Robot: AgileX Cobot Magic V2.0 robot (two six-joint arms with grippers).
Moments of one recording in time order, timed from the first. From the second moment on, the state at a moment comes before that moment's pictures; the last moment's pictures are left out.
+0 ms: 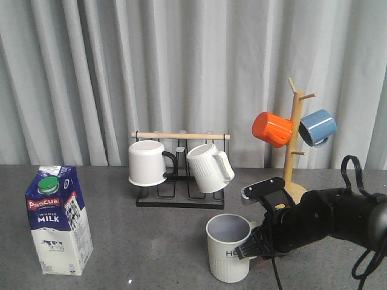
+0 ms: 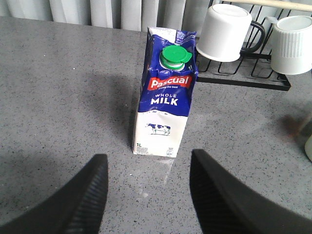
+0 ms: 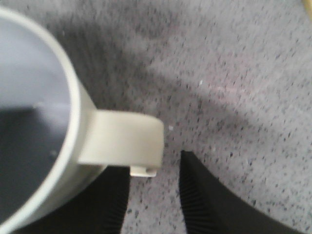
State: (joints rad) left arm -0.04 0.79 -0.88 0.01 0.66 -0.15; right arm 0.27 1.86 -1.35 0.08 0.51 -0.21
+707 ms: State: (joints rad) left arm -0.04 0.79 -0.88 0.01 0.67 -0.14; right arm 0.27 1.36 -1.23 0.13 0.81 -0.22
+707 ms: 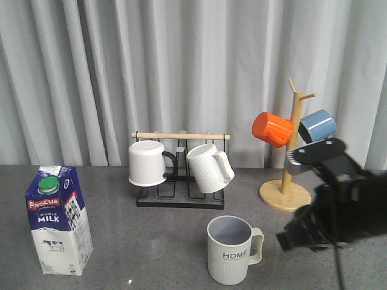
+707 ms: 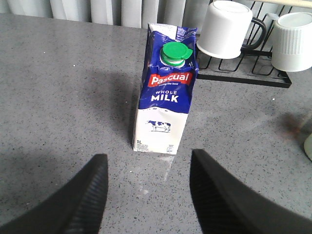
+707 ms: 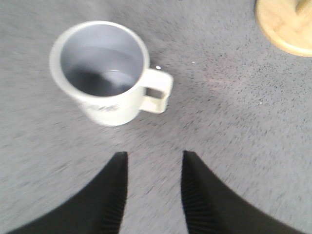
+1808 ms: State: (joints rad) left arm -0.04 1.09 -1.45 -0.16 1.04 0.03; right arm 0.27 0.46 -0.40 0.30 0.76 -0.33
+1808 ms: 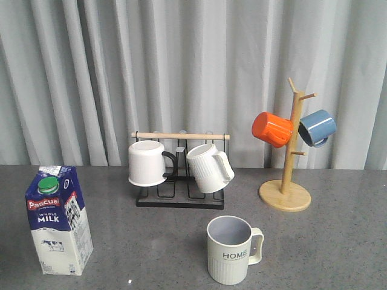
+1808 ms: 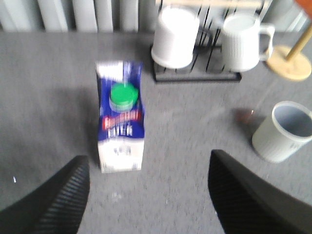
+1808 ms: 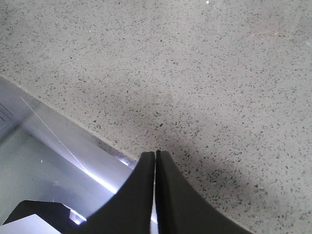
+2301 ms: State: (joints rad) left arm -0.04 1.56 -1.93 -0.16 1.25 0.04; right arm 0.27 0.46 -0.40 0.30 0.75 -0.33
